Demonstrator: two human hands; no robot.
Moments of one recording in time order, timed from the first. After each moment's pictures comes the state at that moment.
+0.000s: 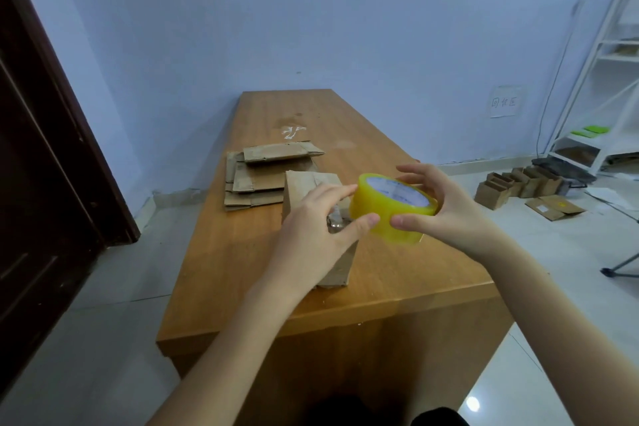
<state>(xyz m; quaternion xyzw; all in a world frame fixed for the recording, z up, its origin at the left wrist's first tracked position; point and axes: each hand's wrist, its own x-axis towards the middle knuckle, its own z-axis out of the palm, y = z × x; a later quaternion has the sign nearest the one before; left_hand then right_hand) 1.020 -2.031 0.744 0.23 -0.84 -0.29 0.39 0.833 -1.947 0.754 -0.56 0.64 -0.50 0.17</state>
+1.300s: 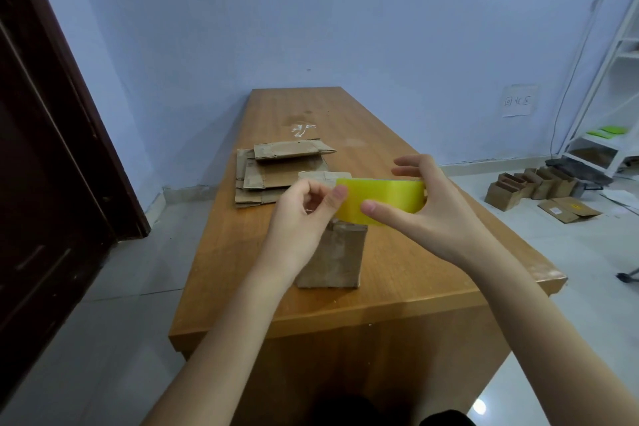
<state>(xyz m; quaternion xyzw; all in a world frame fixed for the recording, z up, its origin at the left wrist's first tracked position) 1.035 -2.046 0.748 0.28 -0.71 -0.48 0.44 0.882 -1.955 0.768 -0.55 0.69 -0.46 0.06</state>
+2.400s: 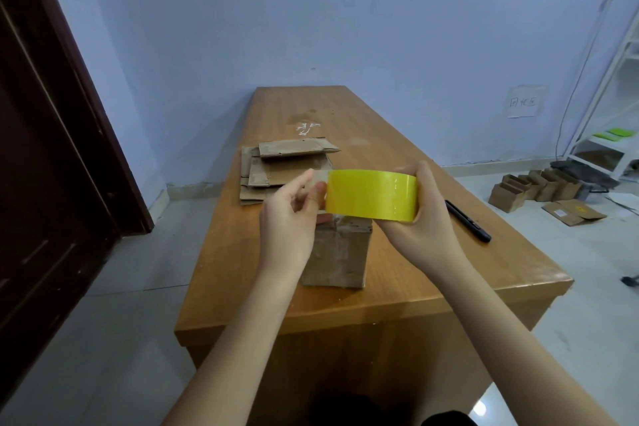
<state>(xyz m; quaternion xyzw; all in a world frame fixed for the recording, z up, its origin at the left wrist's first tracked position) 1.035 -2.055 0.736 0.30 -0.65 -0.44 0.54 0.896 -1.975 0.740 -0.59 0.56 -0.59 0.02</state>
